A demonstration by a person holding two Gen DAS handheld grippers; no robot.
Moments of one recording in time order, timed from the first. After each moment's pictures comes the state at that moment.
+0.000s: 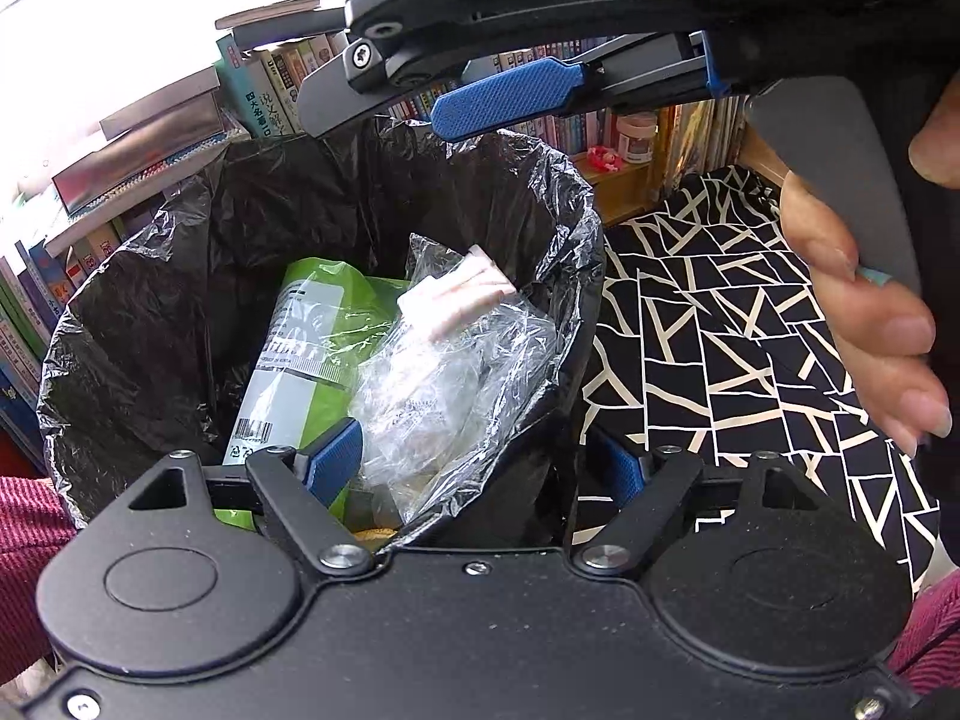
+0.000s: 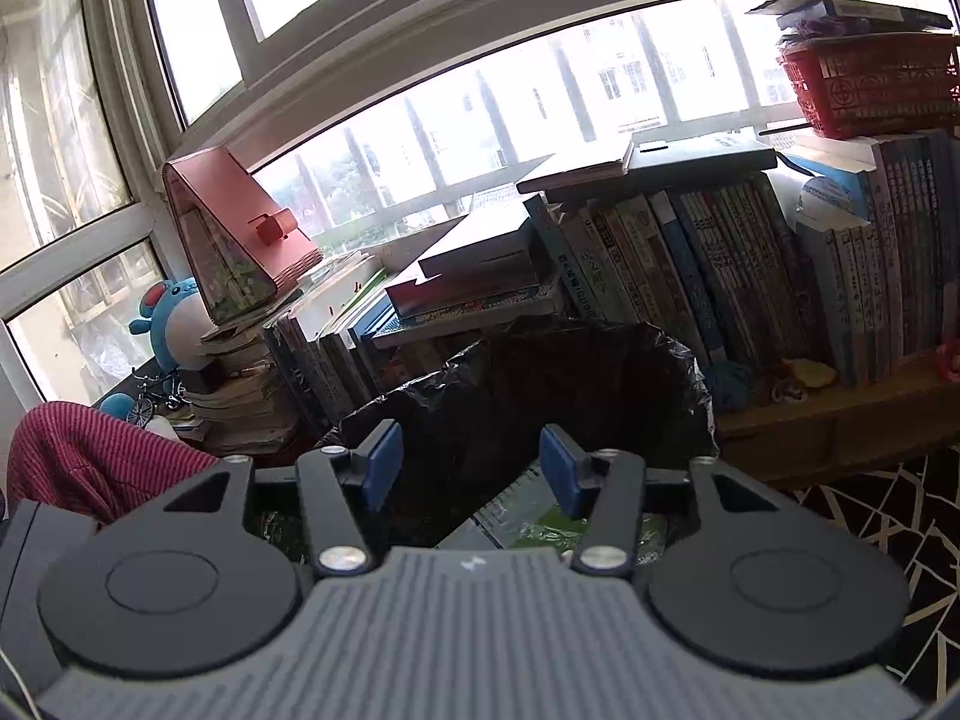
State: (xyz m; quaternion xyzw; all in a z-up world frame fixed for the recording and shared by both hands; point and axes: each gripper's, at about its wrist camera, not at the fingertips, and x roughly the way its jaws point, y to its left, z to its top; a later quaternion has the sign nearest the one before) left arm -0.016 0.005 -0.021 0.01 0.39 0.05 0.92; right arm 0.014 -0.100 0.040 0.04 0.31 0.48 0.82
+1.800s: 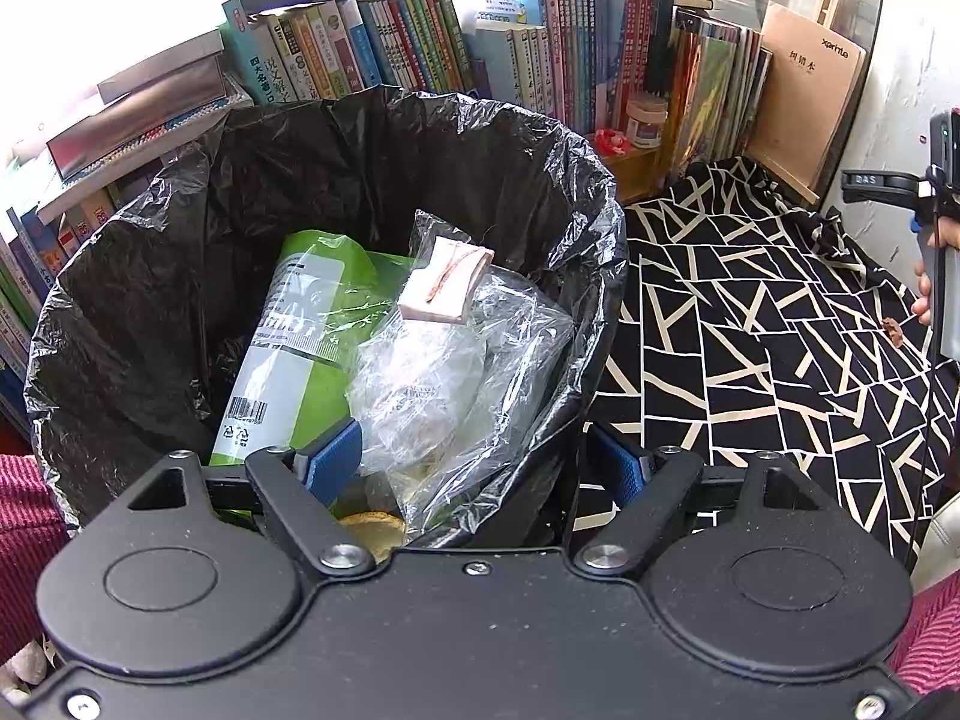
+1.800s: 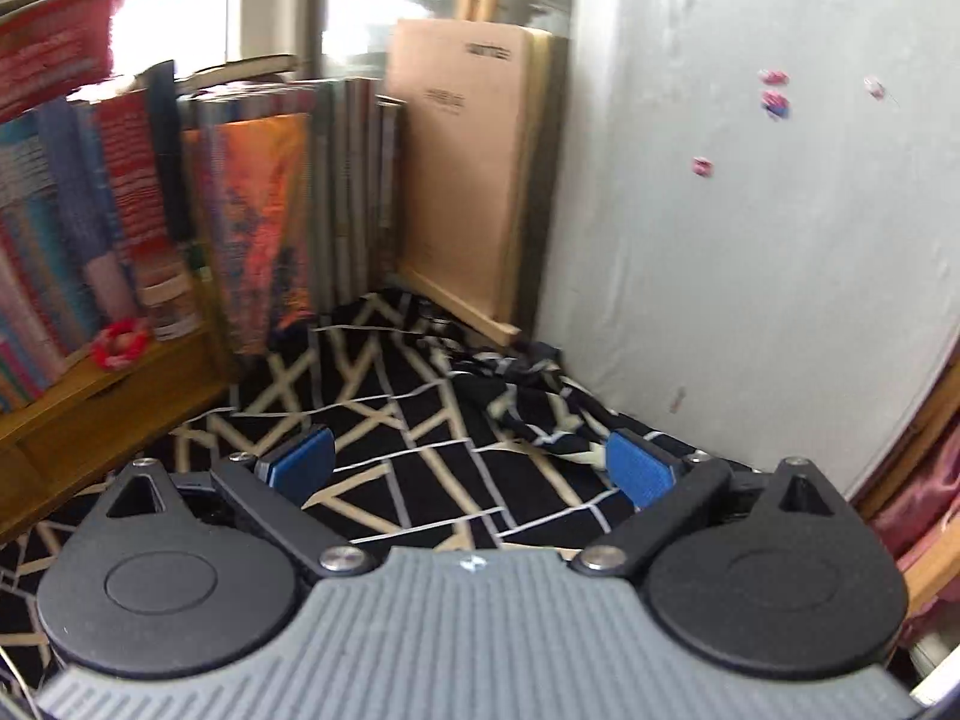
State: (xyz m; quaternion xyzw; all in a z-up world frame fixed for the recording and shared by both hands) left arm -0.007 0.014 -0.022 -0.02 0.41 0.05 0.91; right arm 0.144 -0.382 -0.047 -0.01 0.32 -0.17 0.93
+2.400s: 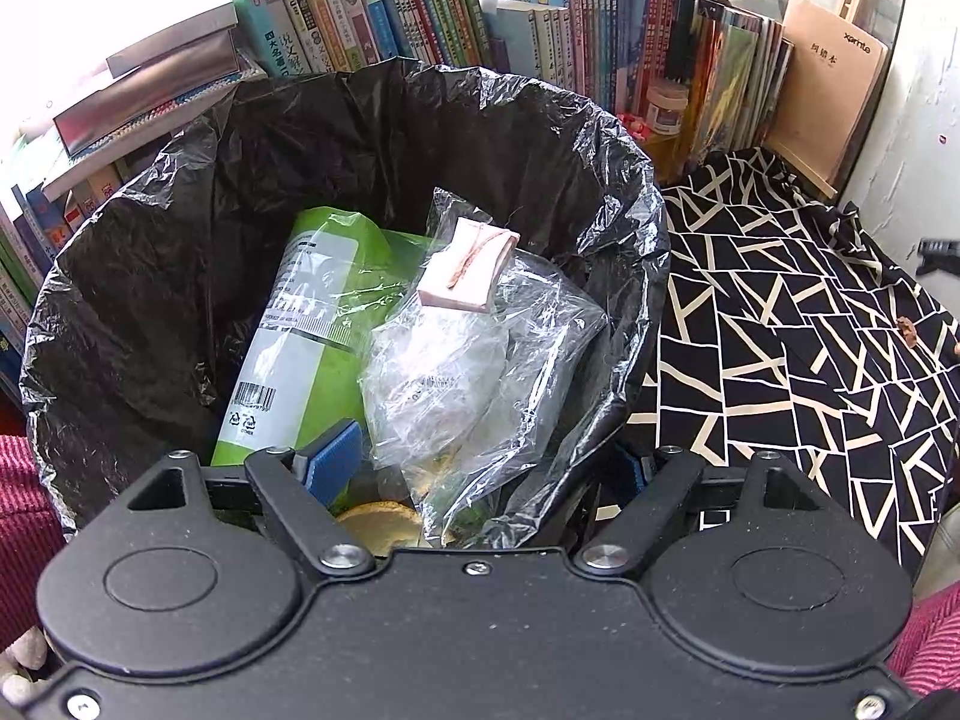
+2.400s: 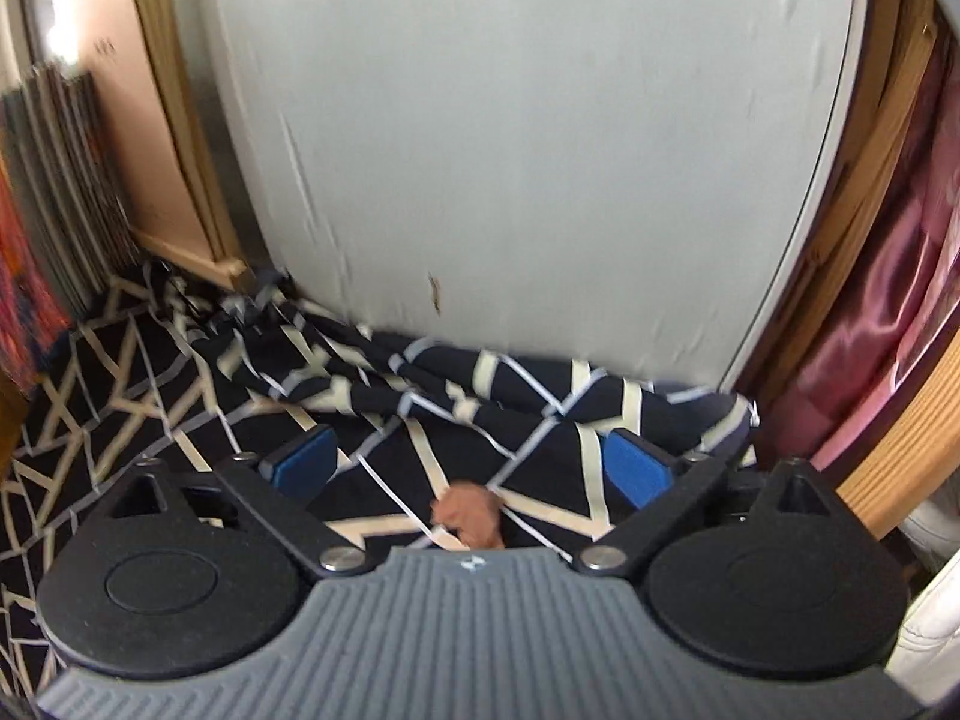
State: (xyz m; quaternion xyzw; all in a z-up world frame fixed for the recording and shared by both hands) left arm 0.001 0.021 -0.029 -0.03 0.43 0.06 0.90; right arm 0.143 -0.523 -0.107 0.11 0.39 -0.30 0.86
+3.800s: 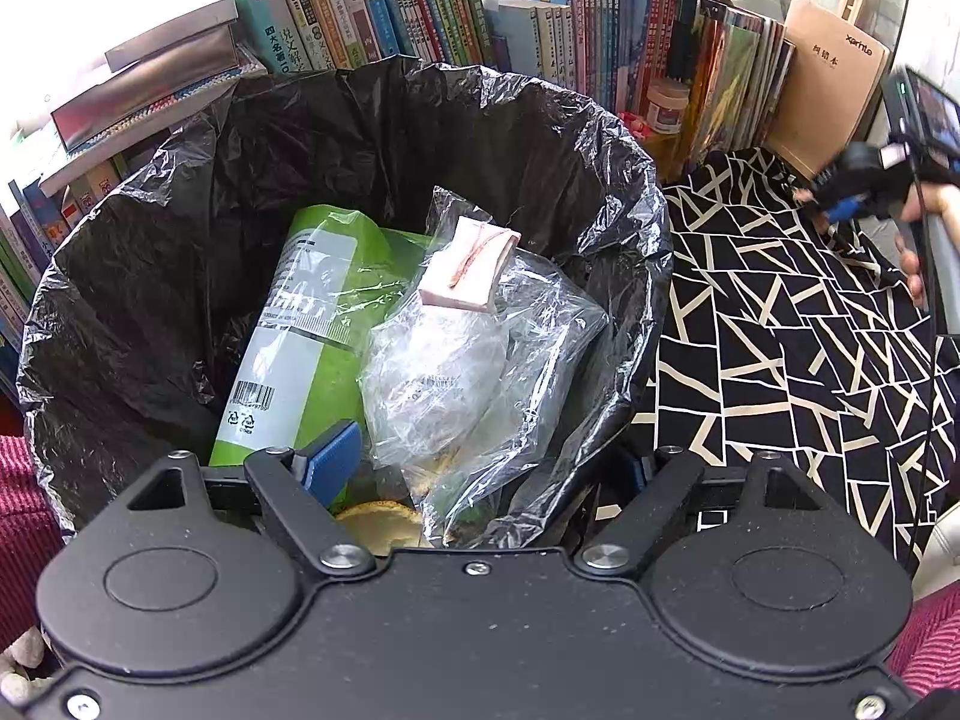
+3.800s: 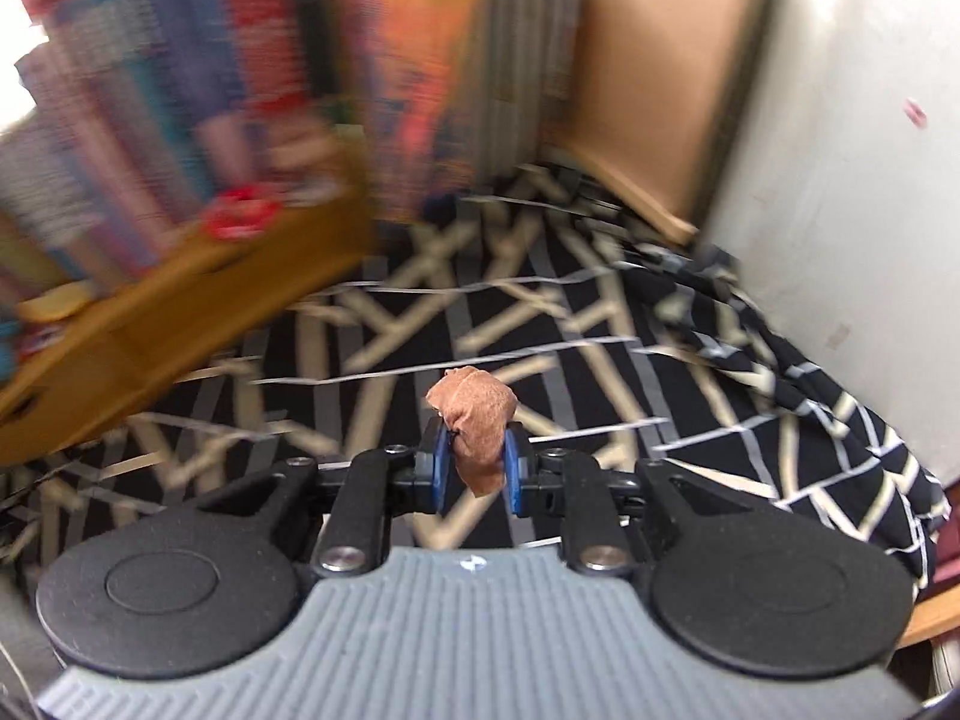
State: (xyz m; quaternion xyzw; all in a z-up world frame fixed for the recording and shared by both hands) left arm 0.002 0.025 -0.030 -0.03 0.43 0.06 0.90; right arm 0.178 -0.306 -0.072 -0.01 0.46 -0.03 0.89
